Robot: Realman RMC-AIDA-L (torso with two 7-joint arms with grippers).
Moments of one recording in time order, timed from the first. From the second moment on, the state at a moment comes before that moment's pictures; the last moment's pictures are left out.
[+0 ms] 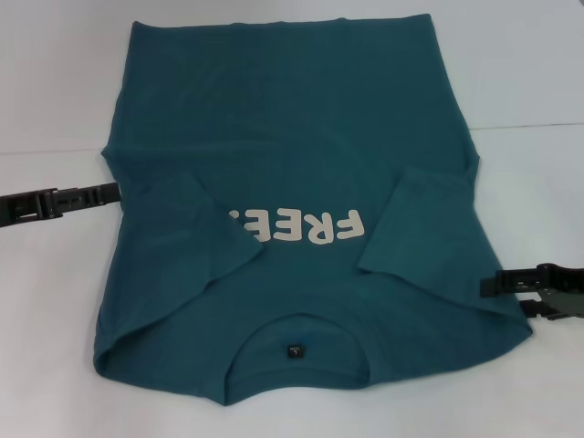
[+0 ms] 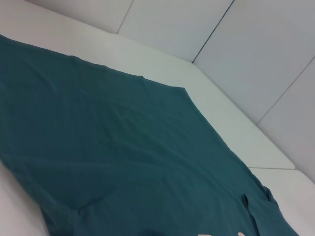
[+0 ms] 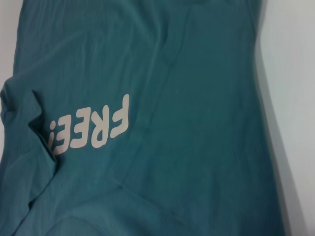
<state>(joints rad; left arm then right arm) -0.57 -1.99 -2.52 -0.81 -1.06 1.35 -2.07 0.58 1.91 -0.58 -0.57 -2.40 -1.36 2.45</state>
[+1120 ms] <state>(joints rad) -0.57 -2.00 -2.52 -0.81 -1.06 1.35 -2.06 0.58 1.91 -0.57 -0.56 -2.40 -1.34 2.47</state>
